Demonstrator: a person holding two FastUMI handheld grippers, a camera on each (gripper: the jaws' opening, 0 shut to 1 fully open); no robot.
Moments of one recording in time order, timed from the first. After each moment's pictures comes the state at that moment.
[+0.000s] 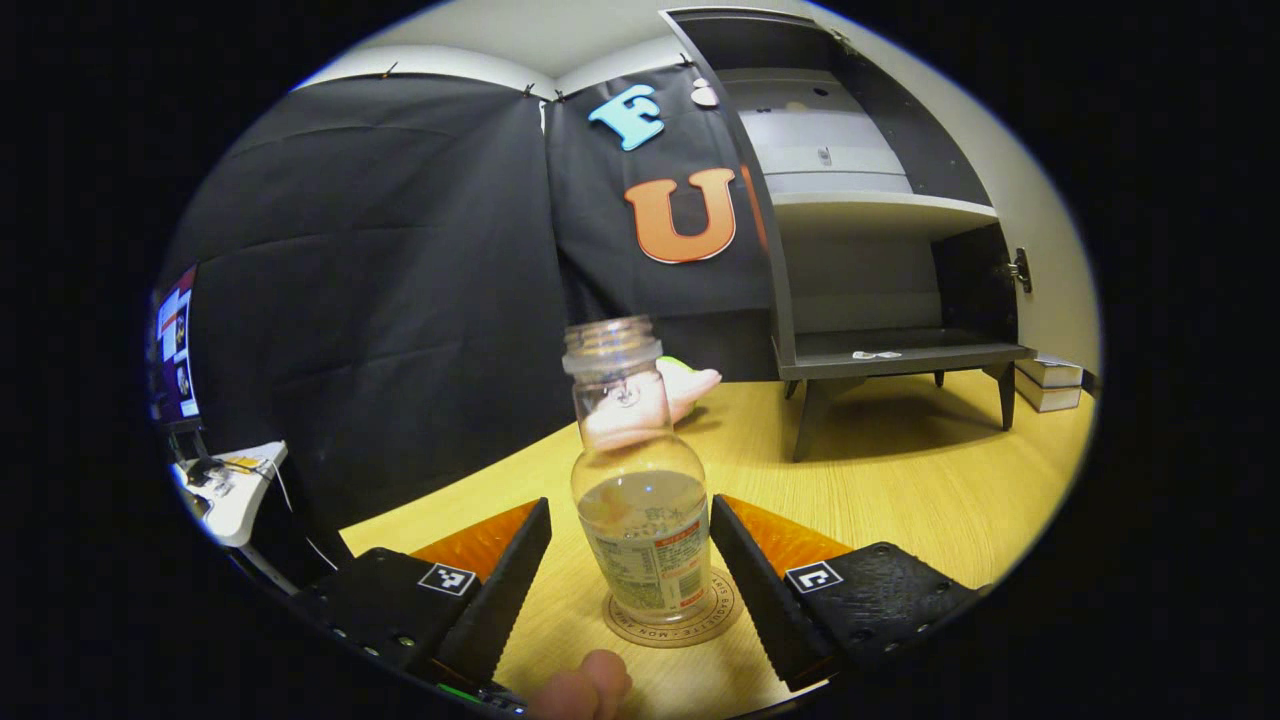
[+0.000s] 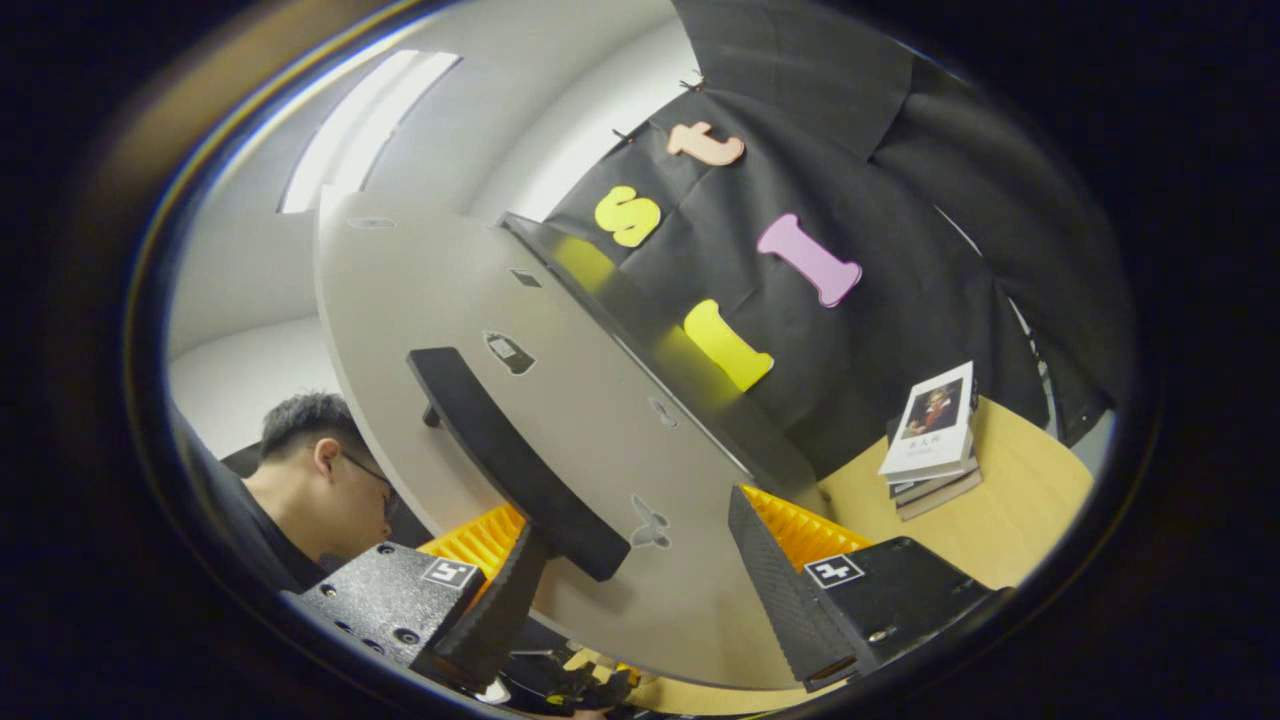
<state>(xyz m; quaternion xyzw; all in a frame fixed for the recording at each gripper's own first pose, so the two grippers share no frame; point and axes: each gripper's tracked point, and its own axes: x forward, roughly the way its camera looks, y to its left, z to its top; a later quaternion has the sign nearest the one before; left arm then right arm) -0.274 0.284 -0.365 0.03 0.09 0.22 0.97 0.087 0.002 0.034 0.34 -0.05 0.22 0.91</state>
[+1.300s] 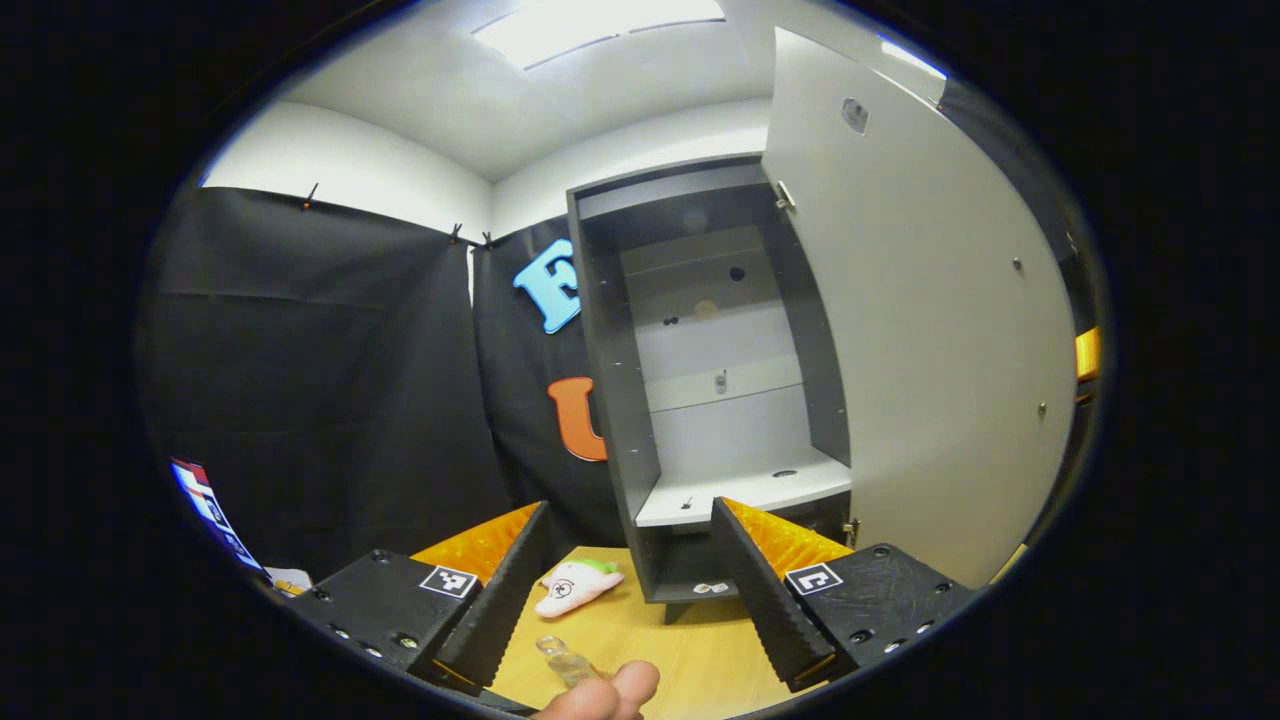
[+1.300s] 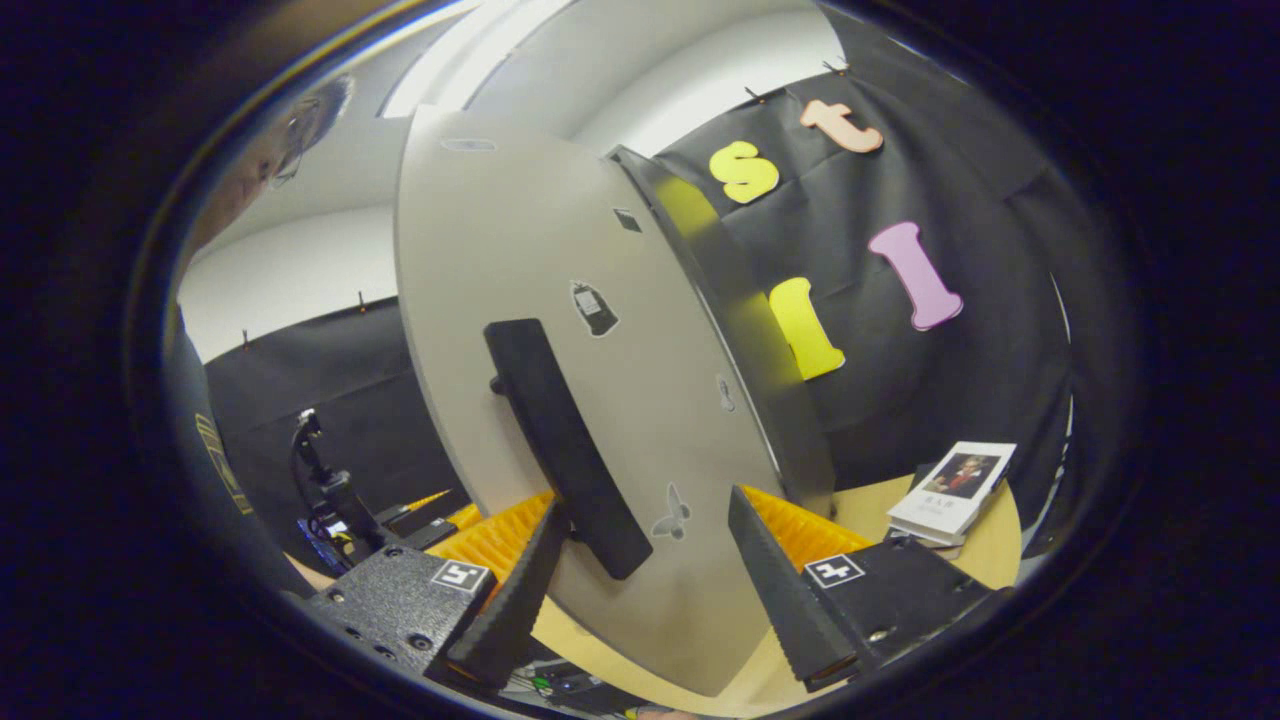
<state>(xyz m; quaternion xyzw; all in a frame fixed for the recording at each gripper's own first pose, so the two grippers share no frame) -0.321 0.104 0.017 0.08 -0.04 0.12 0.99 0.065 0.004 0.051 0.14 -0.01 0.31 0.94</state>
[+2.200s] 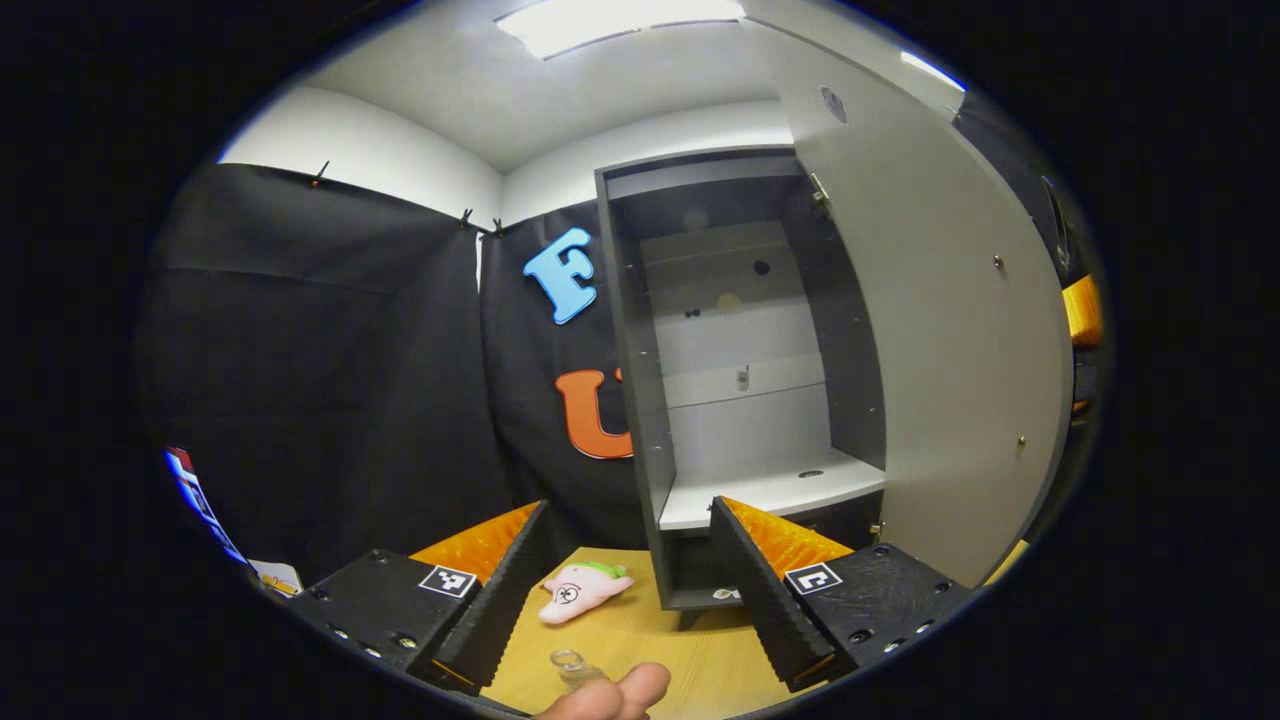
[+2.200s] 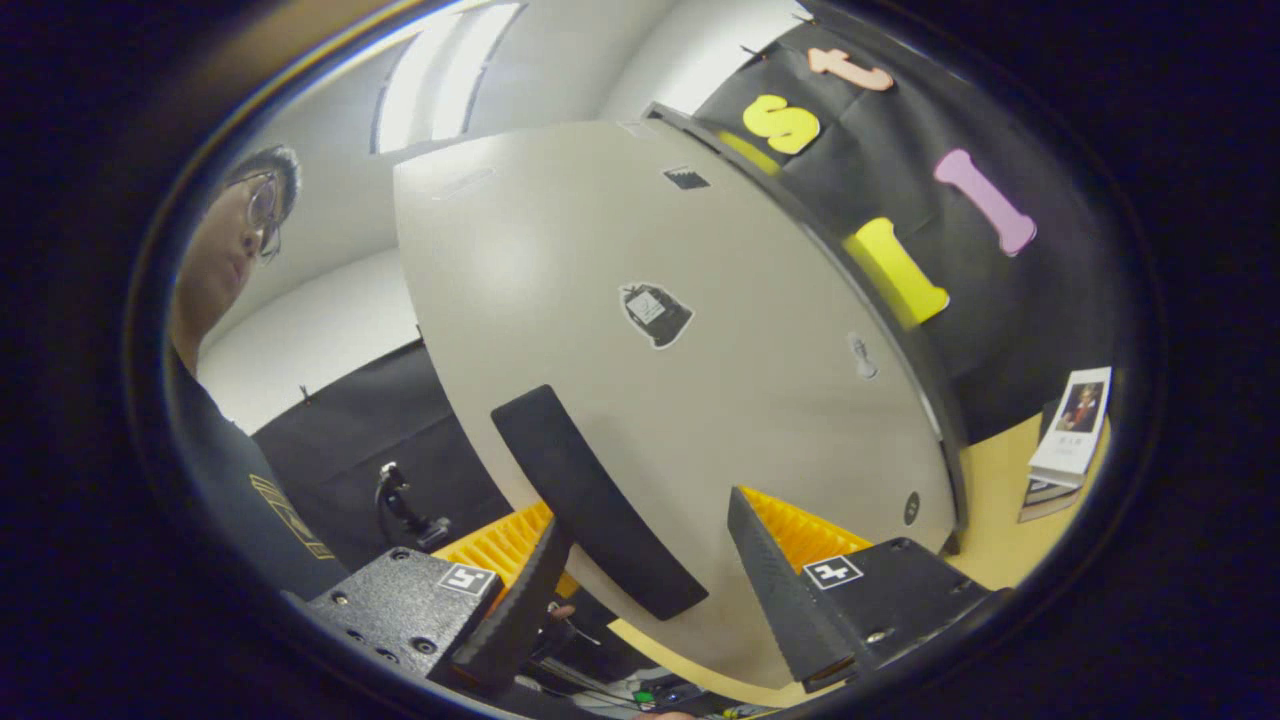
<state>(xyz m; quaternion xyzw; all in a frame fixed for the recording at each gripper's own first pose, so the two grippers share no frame) -0.299 0.188 0.004 0.06 -0.04 0.15 0.99 0.084 0.146 0.082 0.24 0.04 0.46 0.85</state>
